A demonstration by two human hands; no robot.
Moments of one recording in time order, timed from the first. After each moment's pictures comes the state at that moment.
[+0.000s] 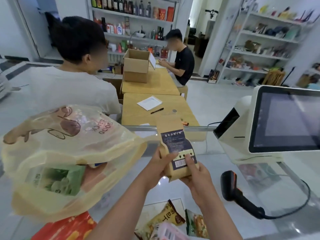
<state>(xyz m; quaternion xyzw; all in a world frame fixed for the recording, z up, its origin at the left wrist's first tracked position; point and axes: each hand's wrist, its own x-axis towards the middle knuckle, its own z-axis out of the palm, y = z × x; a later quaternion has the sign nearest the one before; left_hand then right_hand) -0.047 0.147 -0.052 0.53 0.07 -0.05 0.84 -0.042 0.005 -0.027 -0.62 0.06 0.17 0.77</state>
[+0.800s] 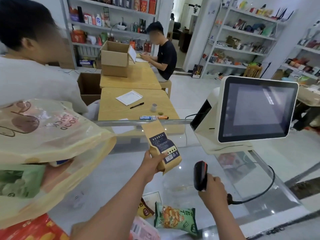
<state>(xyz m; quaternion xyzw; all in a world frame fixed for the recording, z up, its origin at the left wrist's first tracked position) 0.019 0.072 -0.120 0.49 0.24 -0.07 0.84 -0.016 -0.151 -0.090 -0.99 0.04 0.06 0.10</state>
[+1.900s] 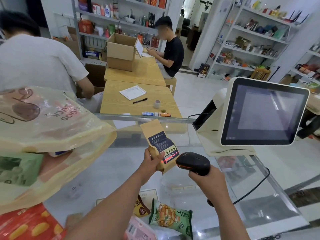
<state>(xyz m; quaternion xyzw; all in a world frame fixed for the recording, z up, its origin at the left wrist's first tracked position) 0.006 0.070 -0.132 0.54 0.14 -0.05 0.83 -0.016 -0.121 -0.019 -0.93 0.00 0.04 0.38</state>
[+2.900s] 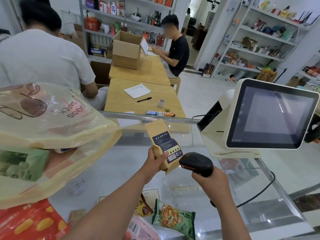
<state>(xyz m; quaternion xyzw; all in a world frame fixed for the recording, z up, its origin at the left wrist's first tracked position) 0.012 0.073 -0.141 0.54 0.15 -0.05 0.83 -0.012 -0.117 -0.026 -0.94 -0.01 0.02 0.35</state>
